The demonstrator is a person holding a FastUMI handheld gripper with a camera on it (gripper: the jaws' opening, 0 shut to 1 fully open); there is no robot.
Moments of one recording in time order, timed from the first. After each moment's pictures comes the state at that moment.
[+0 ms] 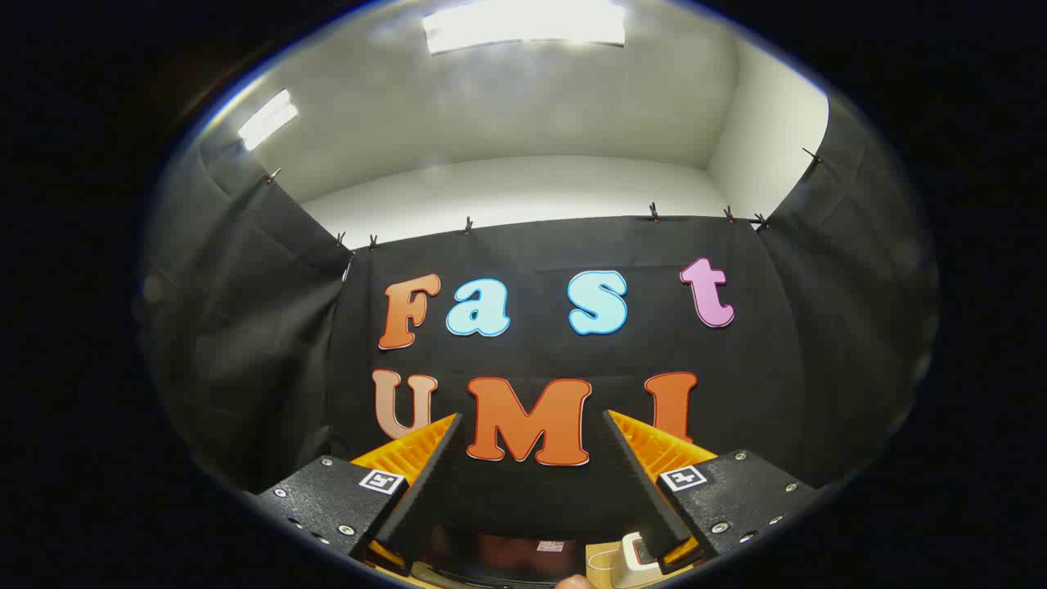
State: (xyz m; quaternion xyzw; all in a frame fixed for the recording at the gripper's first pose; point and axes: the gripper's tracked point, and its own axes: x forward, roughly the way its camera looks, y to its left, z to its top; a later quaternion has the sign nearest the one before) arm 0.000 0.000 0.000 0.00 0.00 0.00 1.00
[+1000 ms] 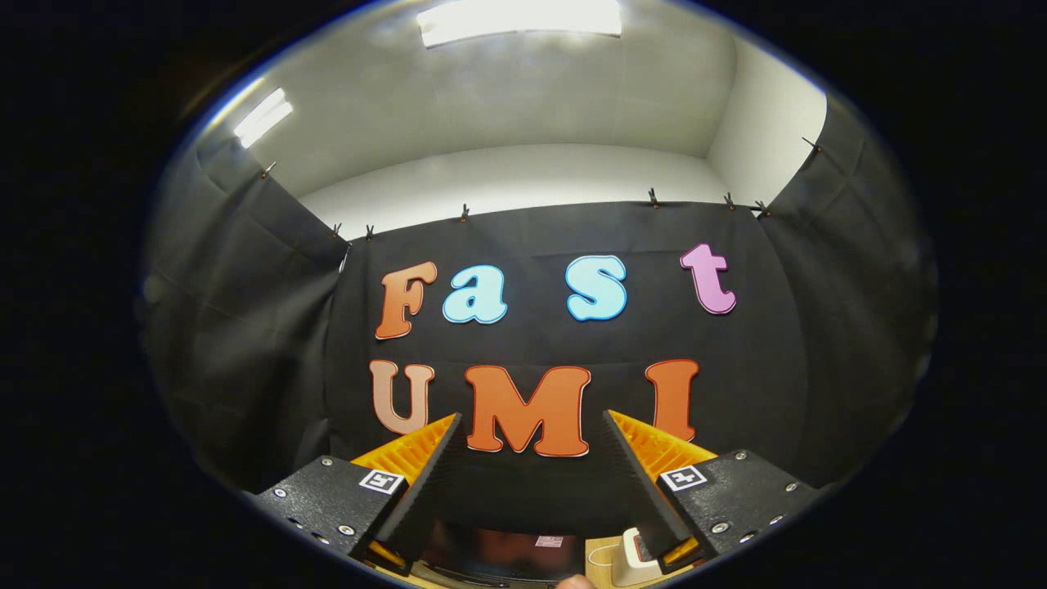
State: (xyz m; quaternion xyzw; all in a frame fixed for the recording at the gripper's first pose) arm 0.013 -0.008 -0.025 0.00 0.02 0.00 1.00
